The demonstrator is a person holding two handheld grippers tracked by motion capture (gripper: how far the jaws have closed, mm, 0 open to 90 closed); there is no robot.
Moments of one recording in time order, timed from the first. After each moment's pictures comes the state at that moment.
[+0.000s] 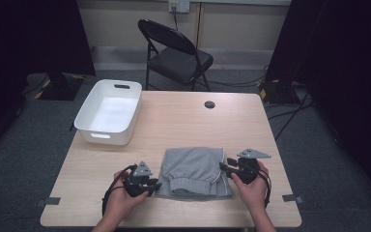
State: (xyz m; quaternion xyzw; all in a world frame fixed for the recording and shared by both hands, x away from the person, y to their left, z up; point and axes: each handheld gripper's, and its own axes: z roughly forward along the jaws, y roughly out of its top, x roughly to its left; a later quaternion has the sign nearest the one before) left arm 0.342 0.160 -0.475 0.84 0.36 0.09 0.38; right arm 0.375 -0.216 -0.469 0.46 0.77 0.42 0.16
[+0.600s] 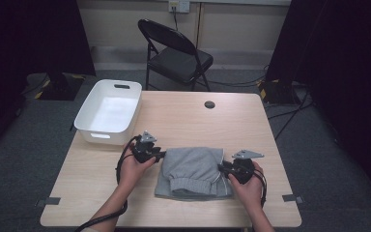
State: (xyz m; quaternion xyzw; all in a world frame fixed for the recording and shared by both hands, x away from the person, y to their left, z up) left arm 0.439 0.138 -0.480 0.81 0.40 0.11 0.40; right arm 0.381 -0.211 -0.485 0.45 0.79 0.40 0.15
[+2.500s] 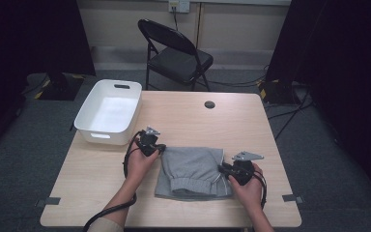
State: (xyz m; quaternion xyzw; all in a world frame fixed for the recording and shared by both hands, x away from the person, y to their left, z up) left arm 0.457 0.135 -0.478 0.80 0.45 0.12 0.39; right arm 0.379 -0.213 -0.491 0.44 0.79 0.40 0.15
